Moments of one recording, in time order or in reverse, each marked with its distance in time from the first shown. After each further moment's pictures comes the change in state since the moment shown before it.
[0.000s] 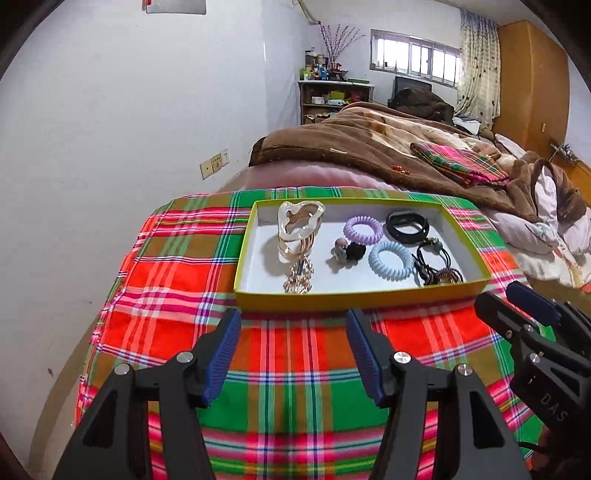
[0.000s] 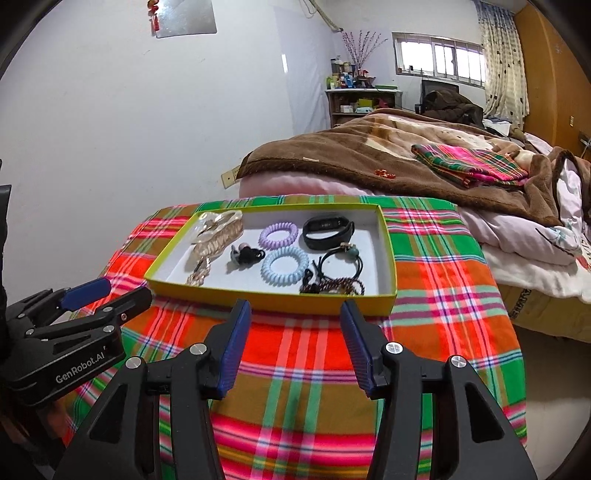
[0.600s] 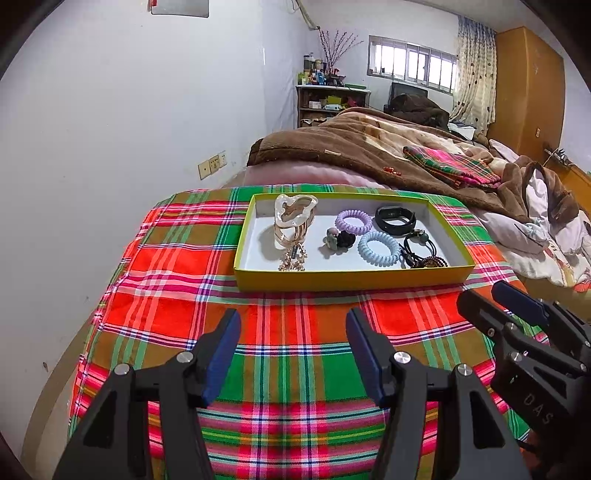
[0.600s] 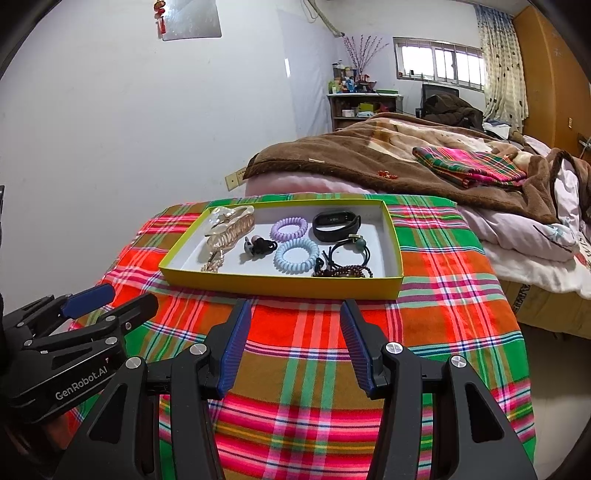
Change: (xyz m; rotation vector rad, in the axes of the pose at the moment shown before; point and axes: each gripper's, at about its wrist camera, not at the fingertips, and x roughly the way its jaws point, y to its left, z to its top) left arm -0.021 0.000 -0.019 -0.019 -0.021 -0.025; right arm -0.015 0.010 -0.013 -0.005 -0.022 0.003
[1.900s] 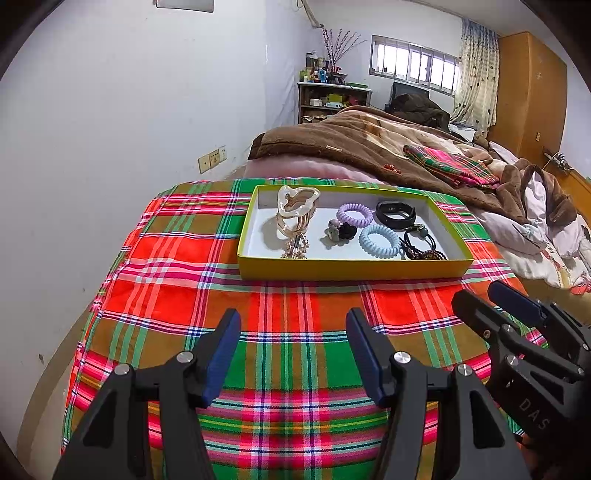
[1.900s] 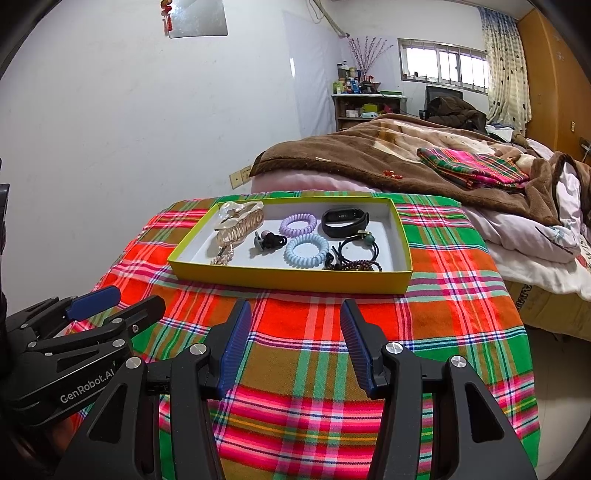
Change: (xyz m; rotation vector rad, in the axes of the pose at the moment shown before) left arm -0.005 0.005 -0.009 -0.019 0.012 -0.009; right arm -0.004 0.010 -0.005 -0.012 0.001 0.004
